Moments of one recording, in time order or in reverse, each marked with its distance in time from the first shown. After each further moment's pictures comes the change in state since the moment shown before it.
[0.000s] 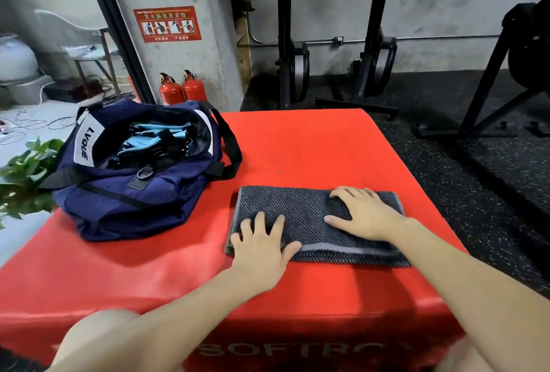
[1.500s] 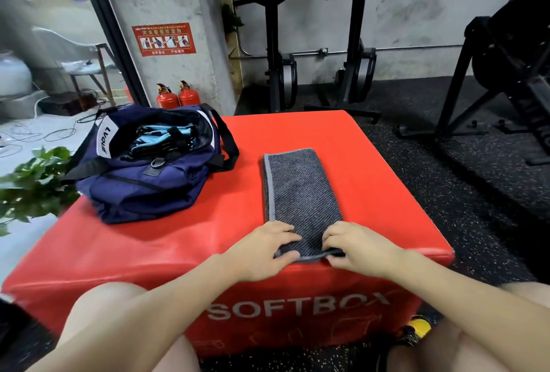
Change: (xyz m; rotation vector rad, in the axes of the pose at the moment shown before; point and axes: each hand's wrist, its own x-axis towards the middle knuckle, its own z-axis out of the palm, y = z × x) left_hand -0.056 -0.019 -0.002 -0.316 0.056 0.652; right_hand -0.126 -0.054 0.032 -0.035 0.176 -0.427
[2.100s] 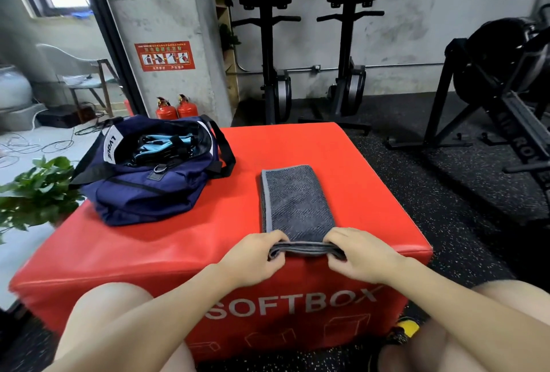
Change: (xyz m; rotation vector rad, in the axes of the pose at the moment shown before) left_hand -0.024 0.032 -0.010 -0.141 0.137 -0.075; right_hand -0.034 -0.029 -0.026 0.000 0.095 0.124
